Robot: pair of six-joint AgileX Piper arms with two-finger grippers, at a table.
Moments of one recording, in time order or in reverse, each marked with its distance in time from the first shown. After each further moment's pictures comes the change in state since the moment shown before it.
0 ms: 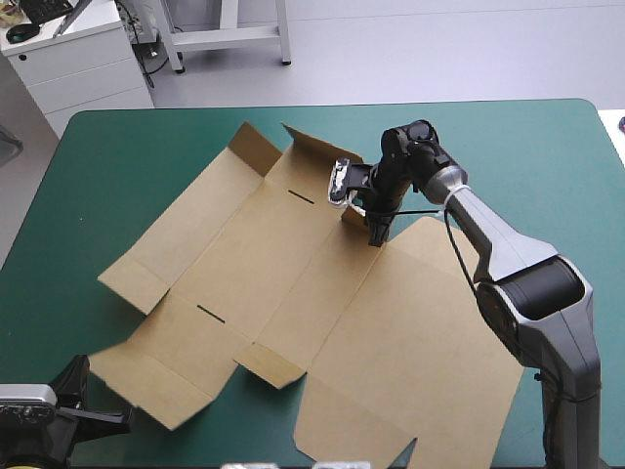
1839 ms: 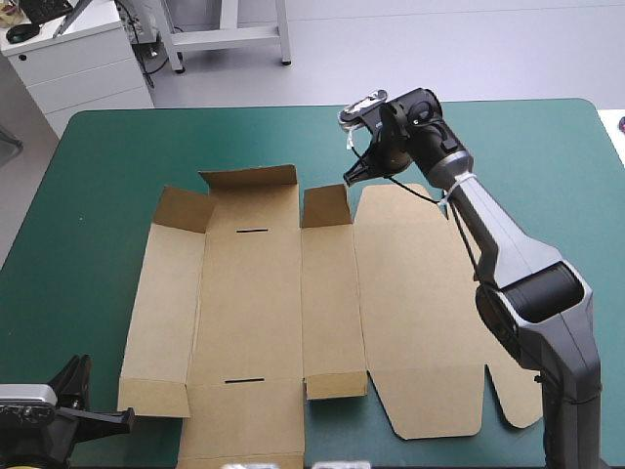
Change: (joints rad) left arm 0.000 0.000 0.000 0.000 0.000 0.000; right arm 0.011 -0.008 -0.242 -0.243 0.036 0.954
